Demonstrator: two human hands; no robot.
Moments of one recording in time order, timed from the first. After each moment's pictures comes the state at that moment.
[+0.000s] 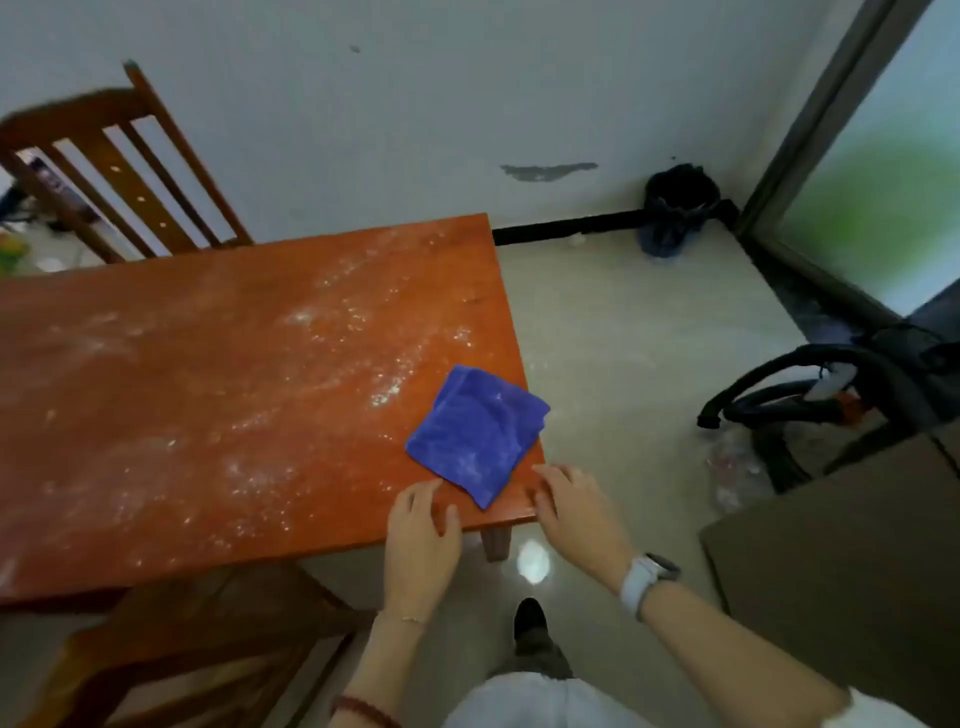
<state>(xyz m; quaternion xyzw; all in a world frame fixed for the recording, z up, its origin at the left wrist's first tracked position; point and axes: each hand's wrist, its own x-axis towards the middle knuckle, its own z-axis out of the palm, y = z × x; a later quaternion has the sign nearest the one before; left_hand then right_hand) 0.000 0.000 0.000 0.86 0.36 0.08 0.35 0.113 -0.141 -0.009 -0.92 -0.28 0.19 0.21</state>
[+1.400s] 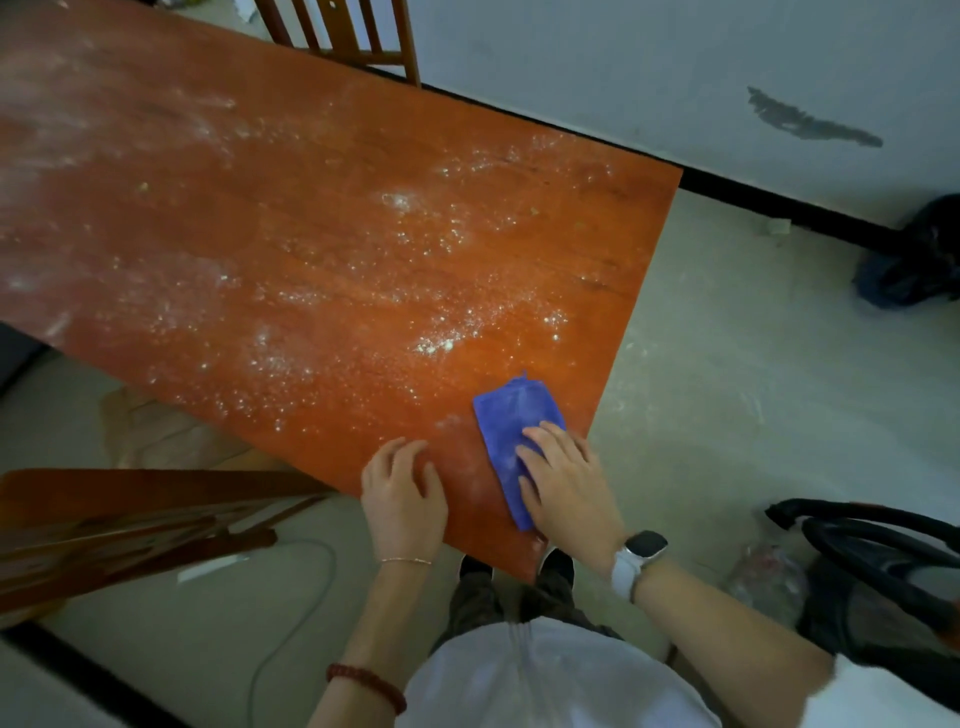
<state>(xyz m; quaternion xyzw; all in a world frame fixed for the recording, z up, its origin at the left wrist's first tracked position) 0.075 0.004 -0.023 0.69 0.64 0.19 0.26 0.231 -0.068 -0.039 -0.75 -0.65 0.06 0.14</state>
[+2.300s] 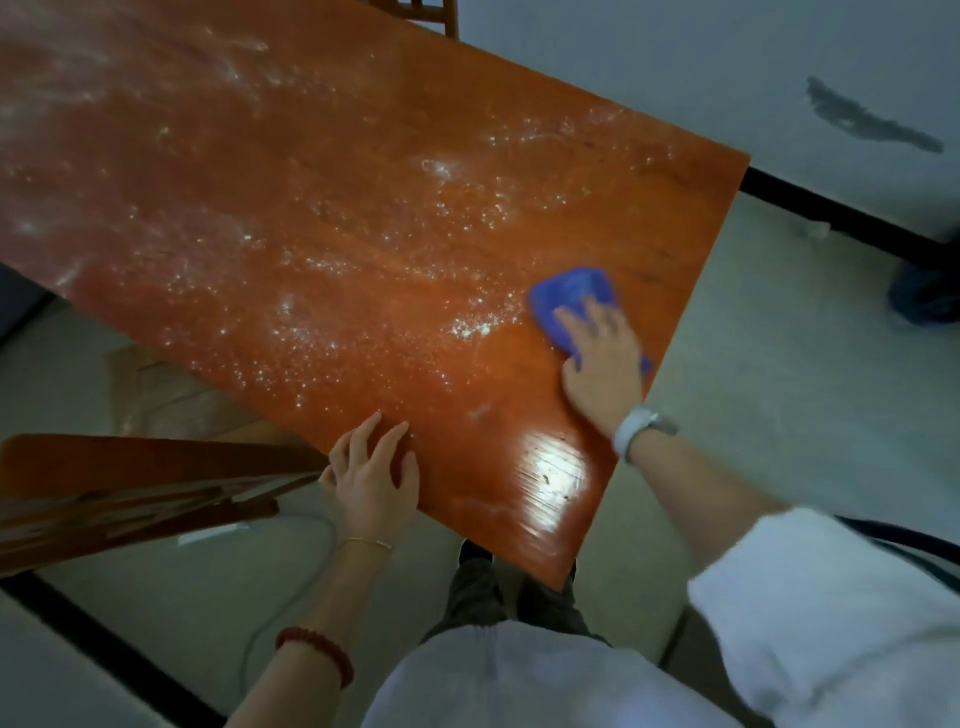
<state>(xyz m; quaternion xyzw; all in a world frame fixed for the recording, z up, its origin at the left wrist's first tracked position) 0.018 0.037 -0.056 0.73 0.65 0.08 0.21 0.281 0.043 -0.062 -0.82 -0.54 0.11 0.15</state>
